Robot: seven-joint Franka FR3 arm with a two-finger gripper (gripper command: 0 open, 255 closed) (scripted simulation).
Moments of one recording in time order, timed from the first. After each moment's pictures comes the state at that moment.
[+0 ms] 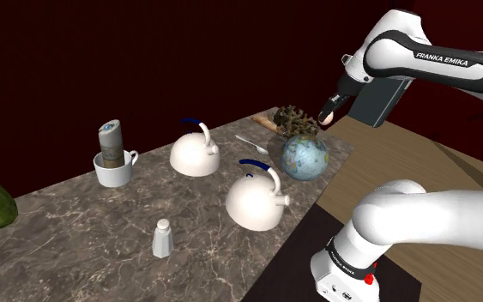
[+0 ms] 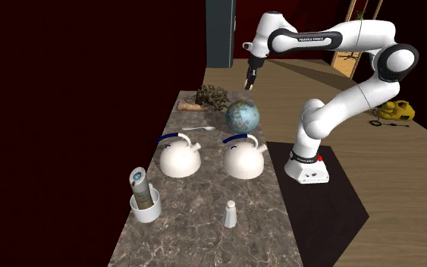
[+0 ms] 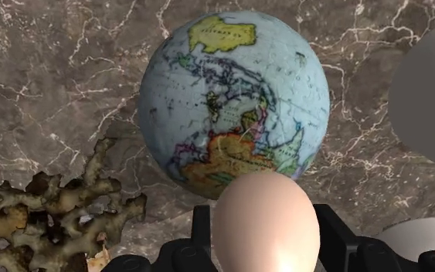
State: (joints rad) arm -0.18 -0.87 -0.28 -2.53 -0.22 1.91 -0.38
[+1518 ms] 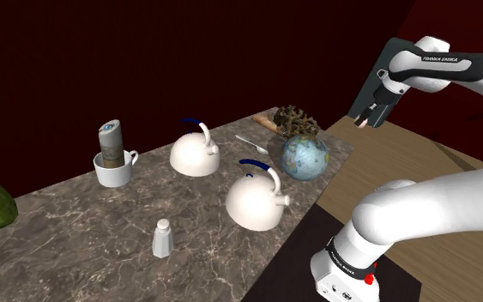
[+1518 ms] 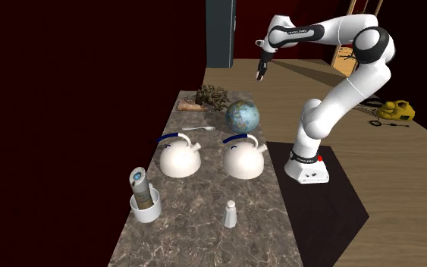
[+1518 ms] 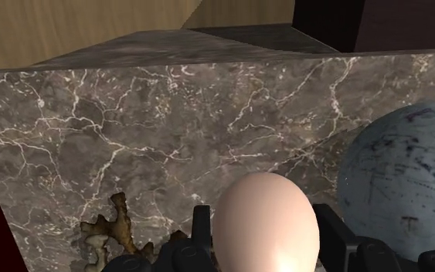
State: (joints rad) arm -0.18 -0.62 -0.78 -2.28 -0.33 2.01 -0.83
